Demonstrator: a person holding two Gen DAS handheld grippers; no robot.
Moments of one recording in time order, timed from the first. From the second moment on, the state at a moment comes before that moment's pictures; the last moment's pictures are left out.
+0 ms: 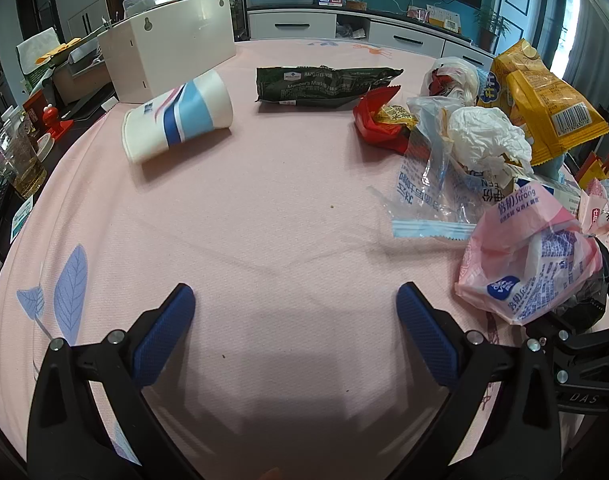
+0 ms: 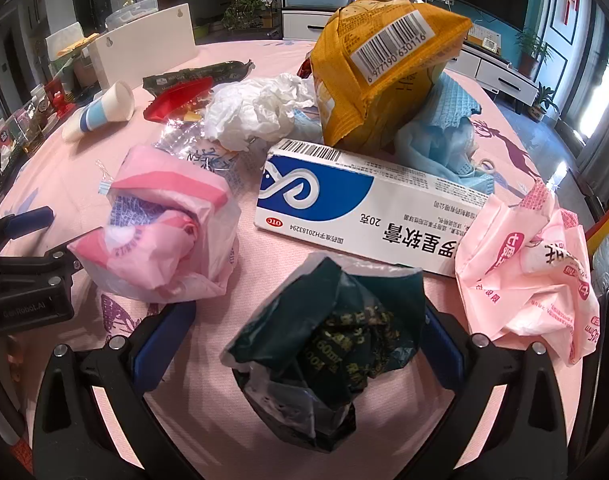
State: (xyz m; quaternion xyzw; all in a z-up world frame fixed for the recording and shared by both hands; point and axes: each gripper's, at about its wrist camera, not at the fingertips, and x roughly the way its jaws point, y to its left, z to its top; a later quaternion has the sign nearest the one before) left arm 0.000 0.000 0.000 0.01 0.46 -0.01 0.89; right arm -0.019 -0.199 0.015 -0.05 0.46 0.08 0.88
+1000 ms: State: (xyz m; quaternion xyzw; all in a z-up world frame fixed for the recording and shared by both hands) left arm -0.006 0.004 0.003 0.01 0.47 -0.01 0.88; right arm -0.019 -0.199 0.015 -0.05 0.46 0.08 0.88
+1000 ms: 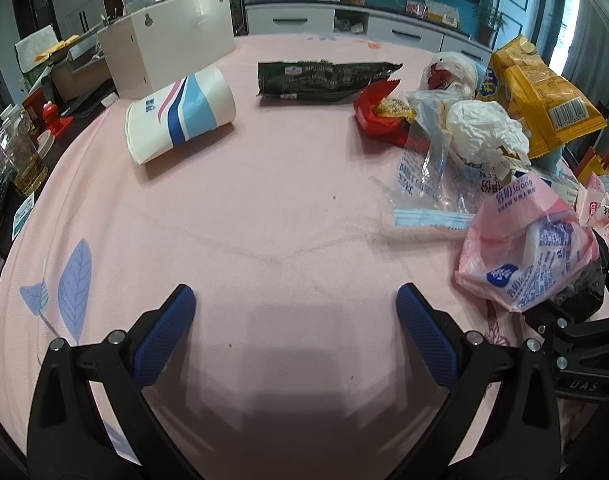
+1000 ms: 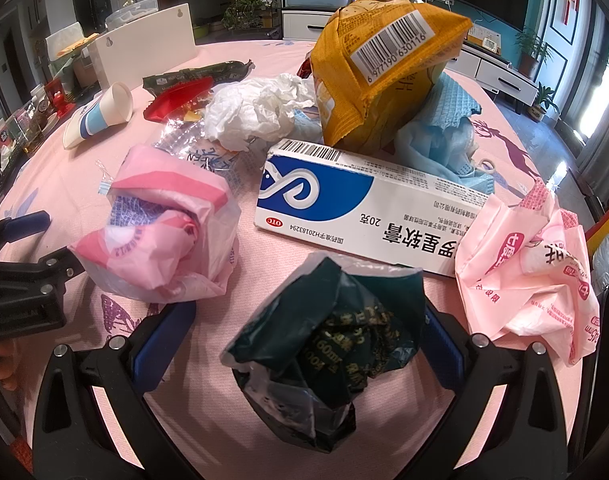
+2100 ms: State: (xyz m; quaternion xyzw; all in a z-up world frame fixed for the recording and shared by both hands) left arm -0.023 0.035 0.130 -0.03 0.35 -0.04 0.93; right arm -0.068 -0.181 0.173 -0.02 0.34 0.00 0.94
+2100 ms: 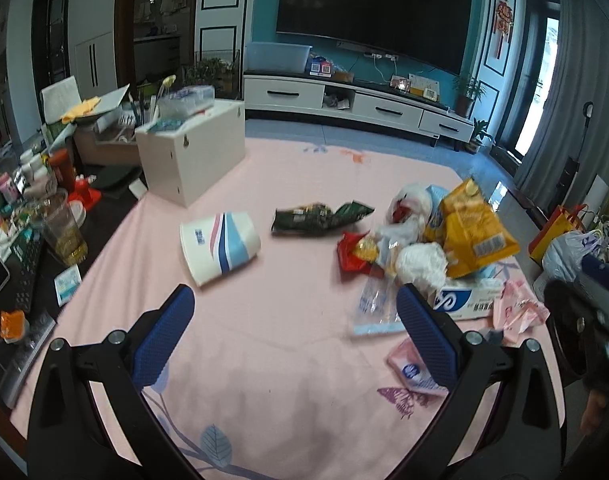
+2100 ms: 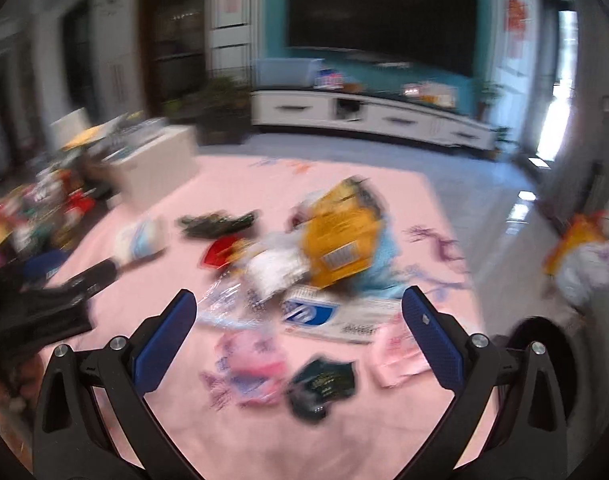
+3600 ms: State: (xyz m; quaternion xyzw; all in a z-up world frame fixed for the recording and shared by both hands) left arm 0.013 0.003 0.051 -0.15 0.48 -0.22 0.84; right arm -0.031 -0.252 0.085 0.17 0.47 0.05 0.86
